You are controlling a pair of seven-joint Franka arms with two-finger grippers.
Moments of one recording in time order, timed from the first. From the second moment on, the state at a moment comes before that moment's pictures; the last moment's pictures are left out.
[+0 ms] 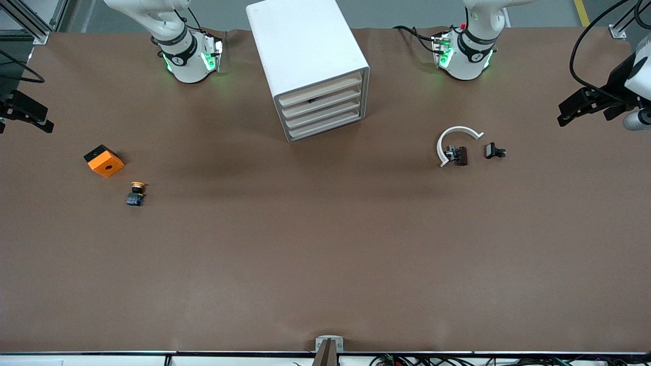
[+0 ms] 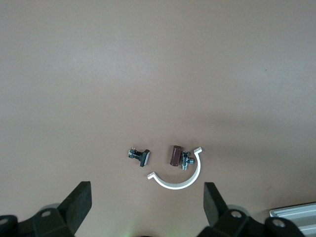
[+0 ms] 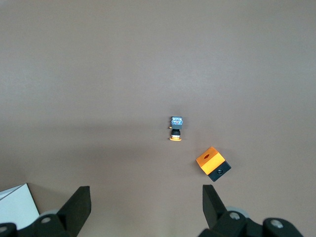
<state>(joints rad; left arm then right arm) 0.16 -0.09 -0.19 -1.65 0.02 1.55 -0.14 -0.01 -0.01 -0.07 -1.50 -0.01 1.50 -0.09</state>
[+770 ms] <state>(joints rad) 0.16 0.05 -0.19 -1.56 0.02 1.55 -0.14 -0.01 -0.01 -0.07 -1.50 -0.01 1.50 -0.09</state>
